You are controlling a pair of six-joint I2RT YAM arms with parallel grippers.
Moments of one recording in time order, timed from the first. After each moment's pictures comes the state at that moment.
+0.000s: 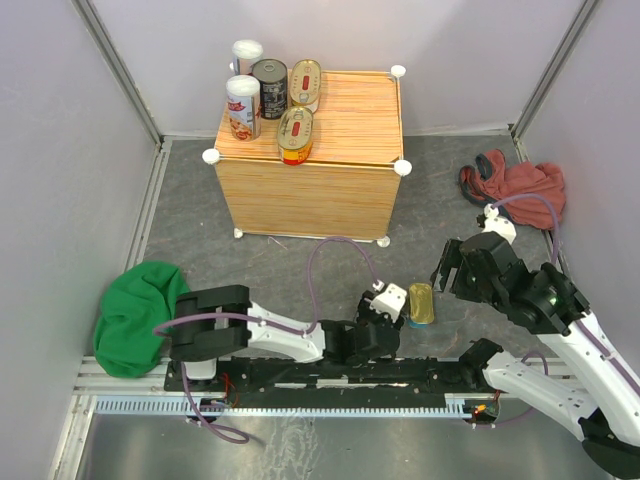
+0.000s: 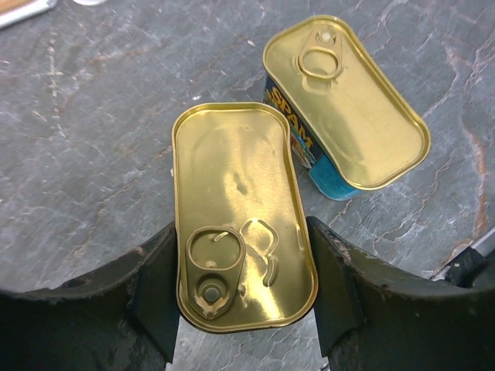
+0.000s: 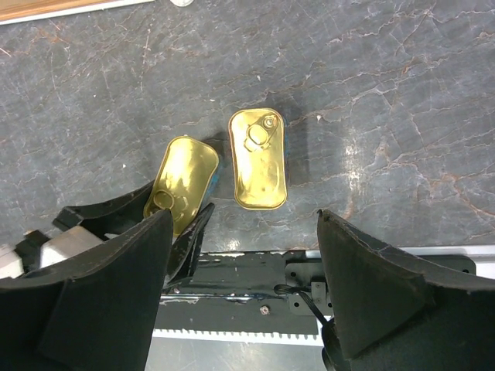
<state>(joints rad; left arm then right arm) -1.51 1.82 0.91 0.28 -0.77 -0.53 0.67 0.76 1.08 -1.23 0.35 0.78</state>
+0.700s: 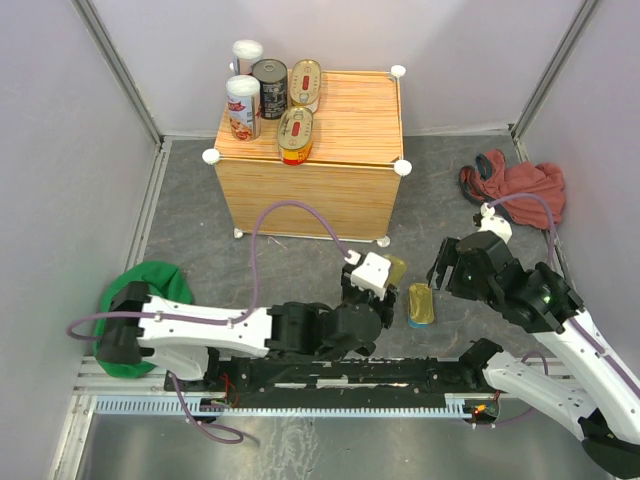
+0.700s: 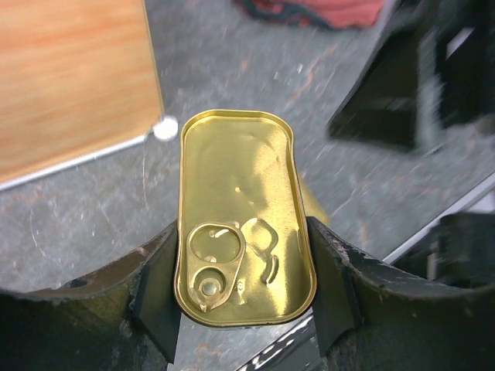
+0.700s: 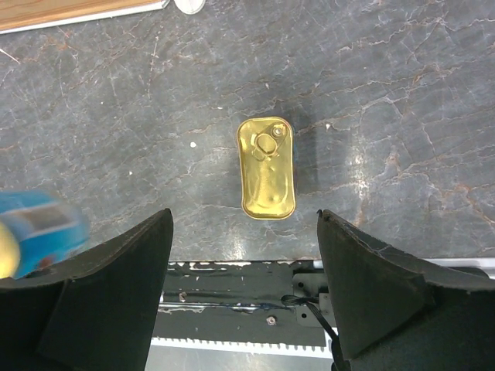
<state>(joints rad) -1.56 1.42 1.07 -0.12 -0.91 -0.52 0.67 0.76 1.05 -1.18 0.35 0.78</state>
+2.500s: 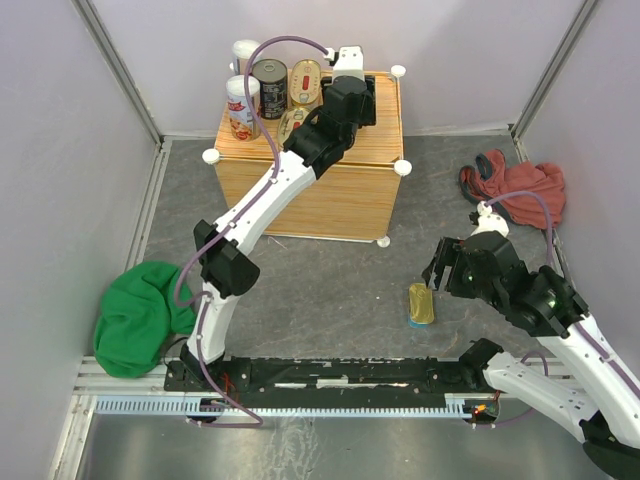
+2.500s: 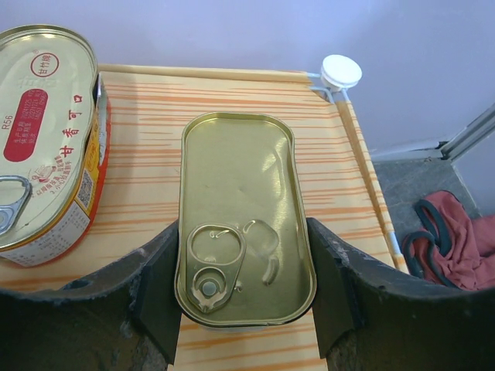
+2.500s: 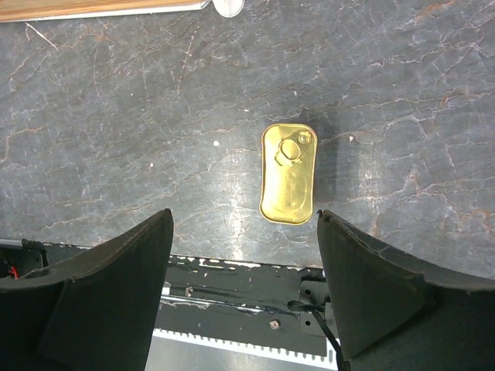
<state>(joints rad) -0.73 2.15 2.40 -0.44 -0.54 -0.26 0.67 0.73 1.05 -1.12 0.29 0.71</state>
